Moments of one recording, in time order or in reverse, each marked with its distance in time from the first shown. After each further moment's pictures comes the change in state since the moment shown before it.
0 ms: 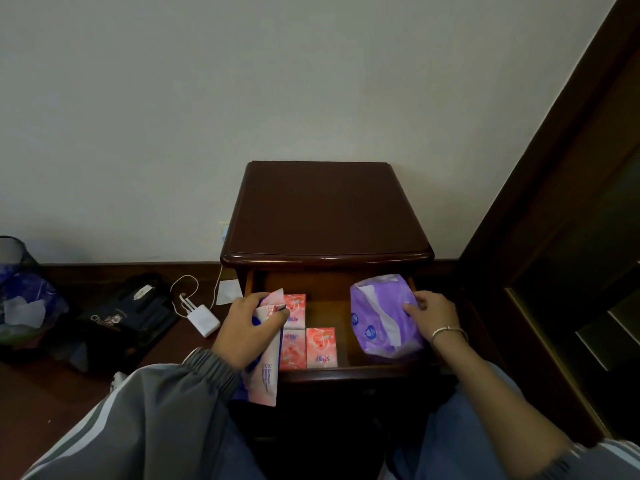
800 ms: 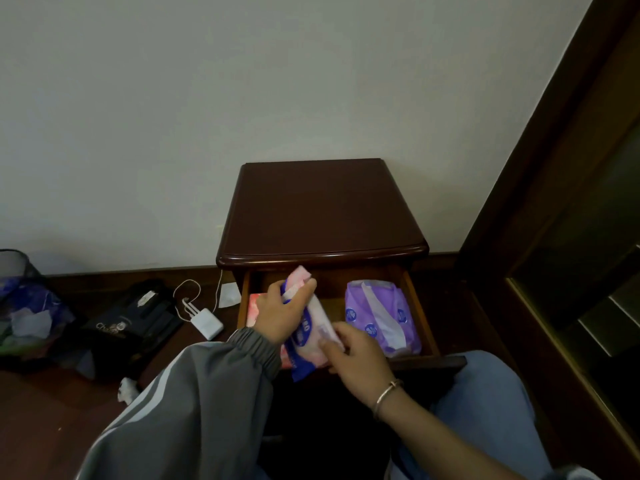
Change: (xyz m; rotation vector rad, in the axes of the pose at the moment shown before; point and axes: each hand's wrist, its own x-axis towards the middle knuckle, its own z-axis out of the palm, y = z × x) left_hand 0.017 0.040 0.044 -0.279 -0.053 -0.310; right_hand -0.128 -0.072 0.035 0.447 -0.344 -0.270
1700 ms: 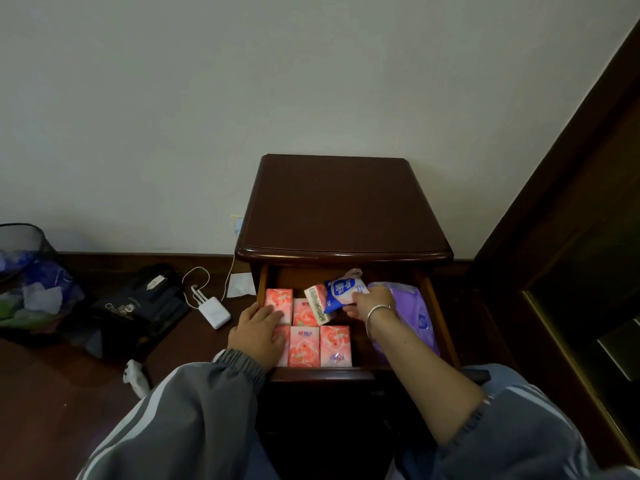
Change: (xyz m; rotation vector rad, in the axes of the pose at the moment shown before) left_hand 0.023 -0.079 -0.047 0.974 -0.001 0.240; right_hand 0.125 0.028 0.008 0.250 0.278 0.497
